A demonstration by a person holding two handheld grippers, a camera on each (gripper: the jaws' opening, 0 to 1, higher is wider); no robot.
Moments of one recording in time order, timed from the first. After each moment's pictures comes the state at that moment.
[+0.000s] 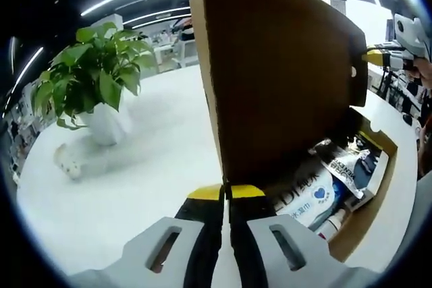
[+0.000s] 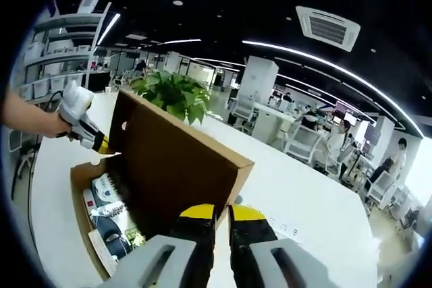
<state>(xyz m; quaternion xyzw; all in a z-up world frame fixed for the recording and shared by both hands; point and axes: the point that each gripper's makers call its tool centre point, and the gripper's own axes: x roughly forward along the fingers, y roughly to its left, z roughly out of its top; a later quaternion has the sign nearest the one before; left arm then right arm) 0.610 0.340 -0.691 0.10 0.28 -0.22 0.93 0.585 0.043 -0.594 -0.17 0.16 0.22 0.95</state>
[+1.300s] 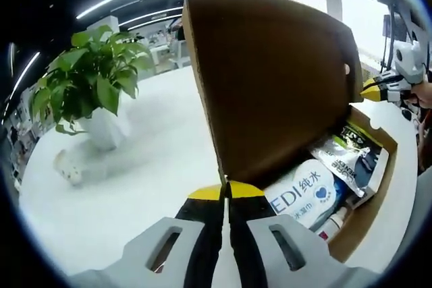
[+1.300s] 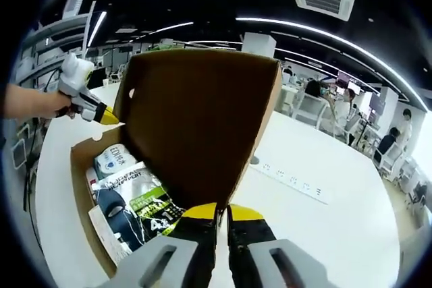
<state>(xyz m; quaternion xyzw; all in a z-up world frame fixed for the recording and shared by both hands) 0.616 0.342 -0.689 0.11 0.28 -0.23 0.93 0.567 0.041 -0.672 -0.13 0.24 0.21 0.94</state>
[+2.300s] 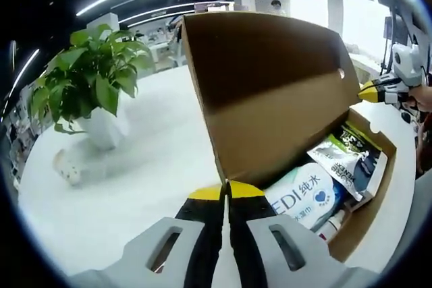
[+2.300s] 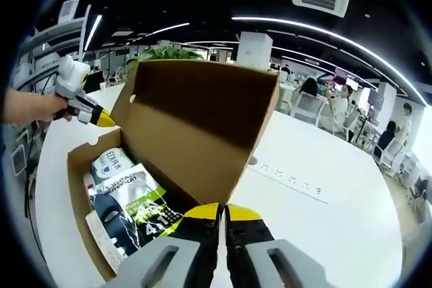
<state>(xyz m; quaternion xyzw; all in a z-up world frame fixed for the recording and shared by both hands) 0.619 0.341 -0.685 0.11 0.29 -0.23 0.92 0.576 0.040 -0.670 -0.12 0.24 0.21 0.94</state>
